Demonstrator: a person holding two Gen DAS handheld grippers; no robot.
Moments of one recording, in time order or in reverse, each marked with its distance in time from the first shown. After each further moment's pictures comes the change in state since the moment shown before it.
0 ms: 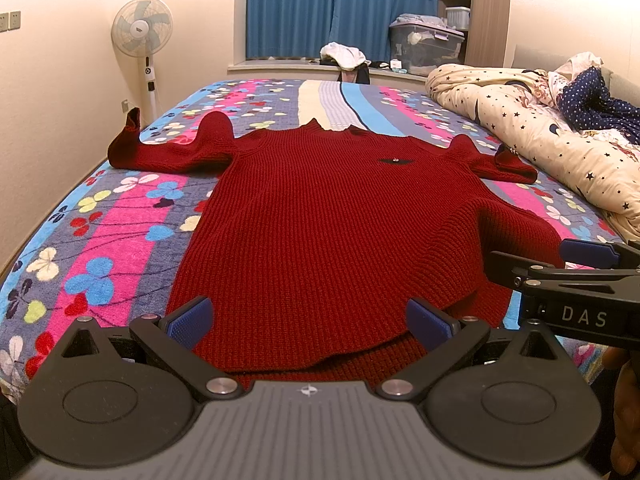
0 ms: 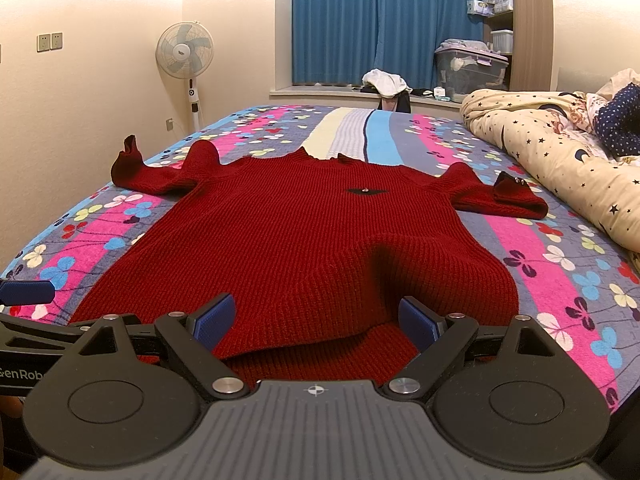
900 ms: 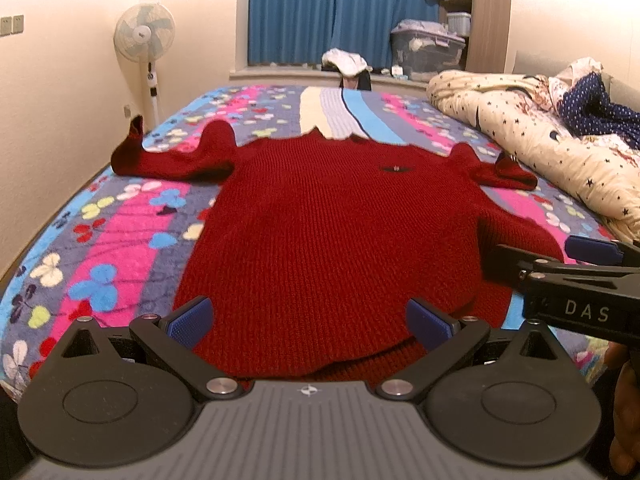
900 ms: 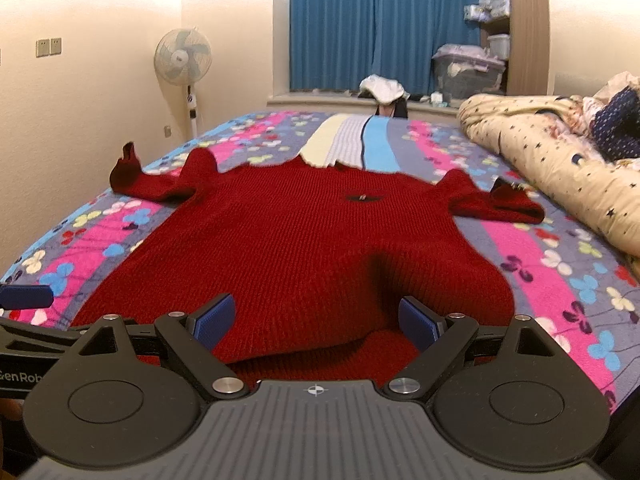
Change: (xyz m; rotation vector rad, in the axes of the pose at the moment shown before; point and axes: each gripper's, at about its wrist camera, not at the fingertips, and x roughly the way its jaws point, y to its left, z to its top) left arm -0.006 0.000 0.003 -0.010 -0.026 0.002; right arm -0.015 -0.003 0.008 0.009 -0.046 -0.023
